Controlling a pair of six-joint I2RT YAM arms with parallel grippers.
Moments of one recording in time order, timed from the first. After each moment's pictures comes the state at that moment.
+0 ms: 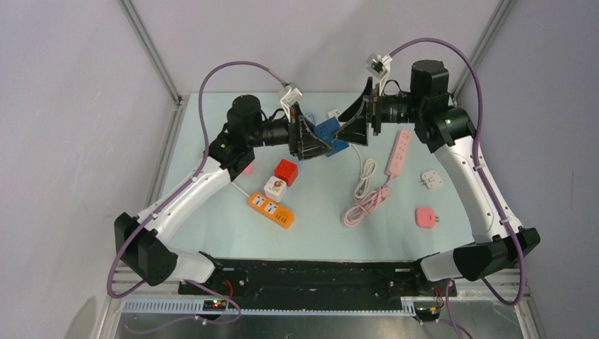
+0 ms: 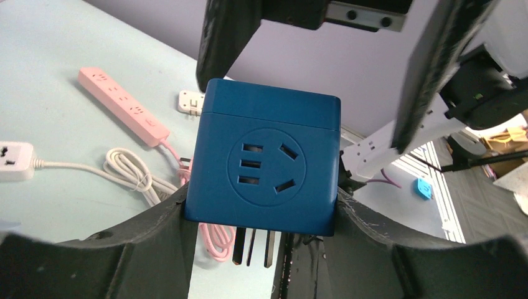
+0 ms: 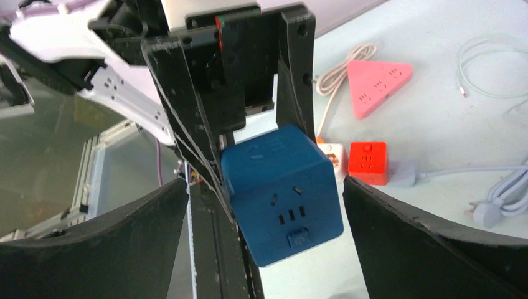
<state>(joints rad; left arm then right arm) -0.59 1.37 1.28 0.01 0.81 -0.41 0.34 1.40 1.69 -0.57 -1.03 0.14</state>
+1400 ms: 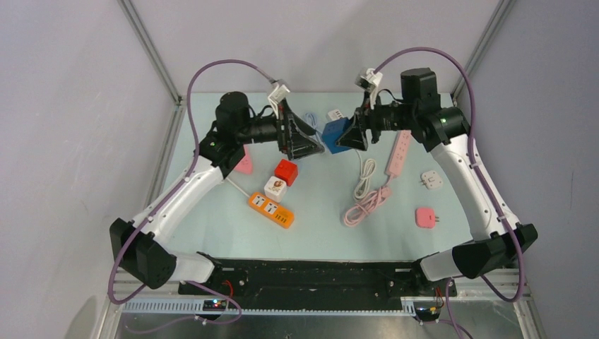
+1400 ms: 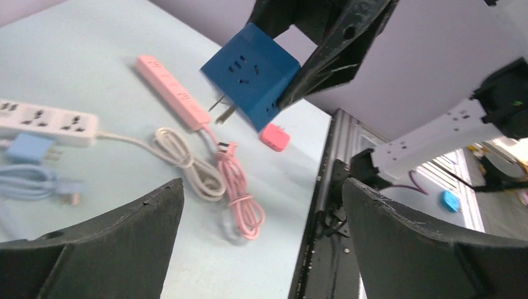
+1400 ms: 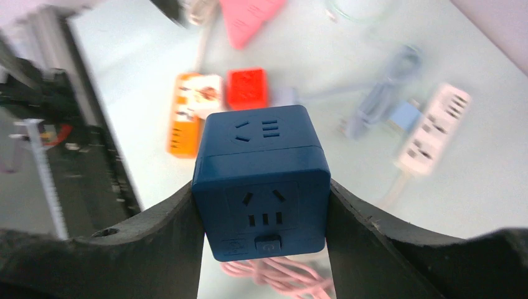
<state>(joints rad) -0.48 1.32 1.27 -0.06 0.85 -0.36 0.31 1.39 1.63 -0.79 -0.77 -0.28</state>
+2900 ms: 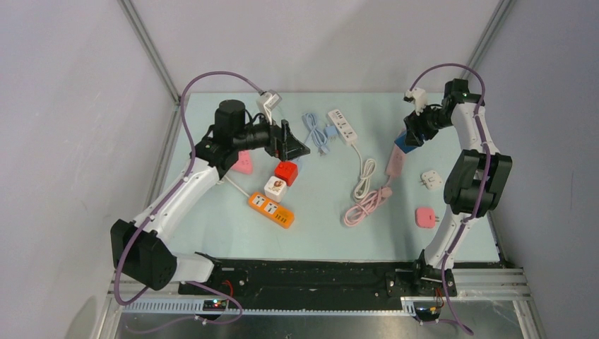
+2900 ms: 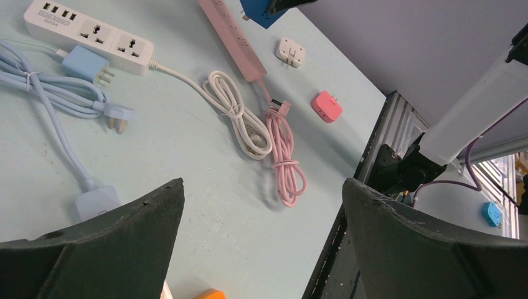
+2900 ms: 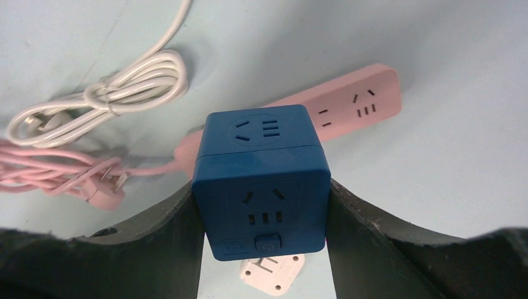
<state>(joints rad) -0.41 1.33 1.20 -0.22 0.71 -0.26 -0.17 1.95 1.77 -0.99 -0.57 -0.89</state>
